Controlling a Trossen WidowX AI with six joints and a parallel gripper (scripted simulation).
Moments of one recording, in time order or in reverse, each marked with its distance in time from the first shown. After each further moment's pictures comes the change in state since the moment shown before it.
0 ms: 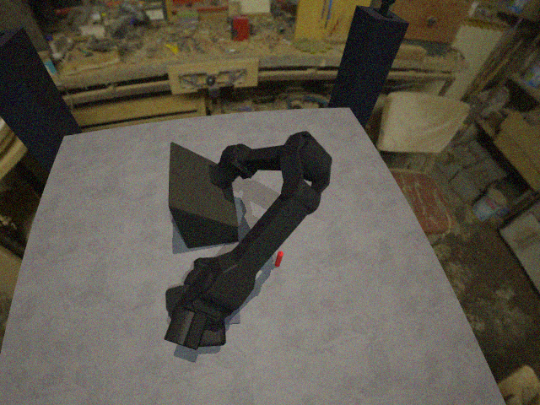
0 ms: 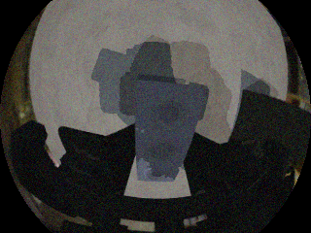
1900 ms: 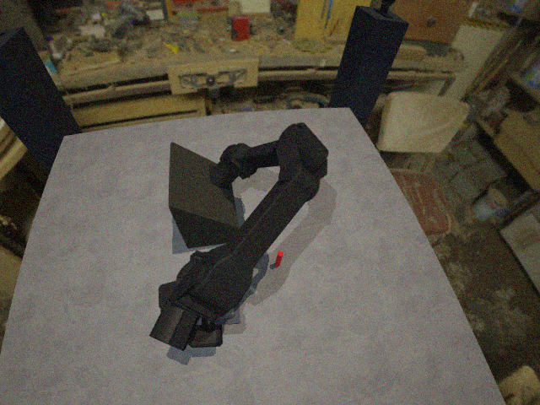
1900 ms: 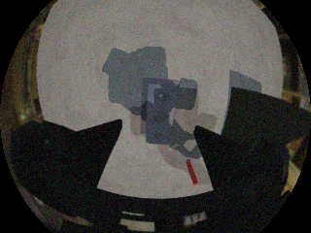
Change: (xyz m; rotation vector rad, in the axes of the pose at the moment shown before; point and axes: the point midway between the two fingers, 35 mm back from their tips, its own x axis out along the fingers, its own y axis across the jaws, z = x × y) arm -0.041 0.003 0.002 0.017 0.003 0.000
